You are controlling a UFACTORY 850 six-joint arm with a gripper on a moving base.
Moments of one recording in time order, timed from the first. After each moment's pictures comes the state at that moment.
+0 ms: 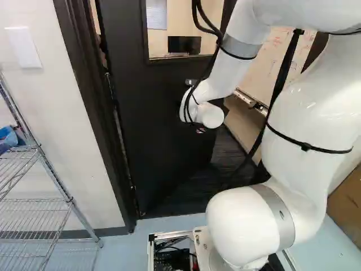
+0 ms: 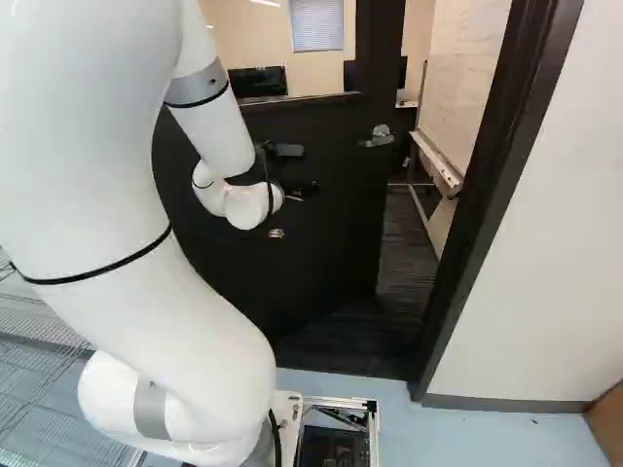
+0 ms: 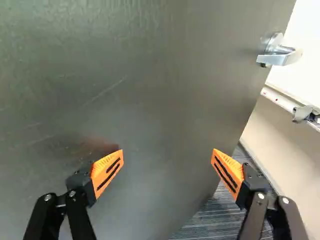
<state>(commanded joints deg) 3.9 -4.9 -29.6 8.8 51.0 0.0</state>
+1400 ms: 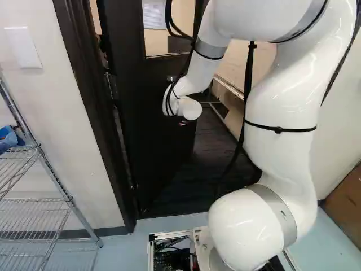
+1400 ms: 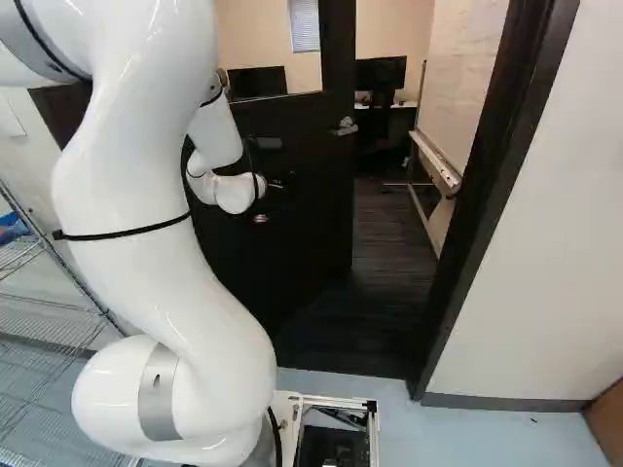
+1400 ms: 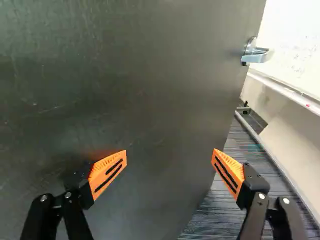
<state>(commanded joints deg) 12.0 -16.5 -42.6 9.4 51.2 0.0</state>
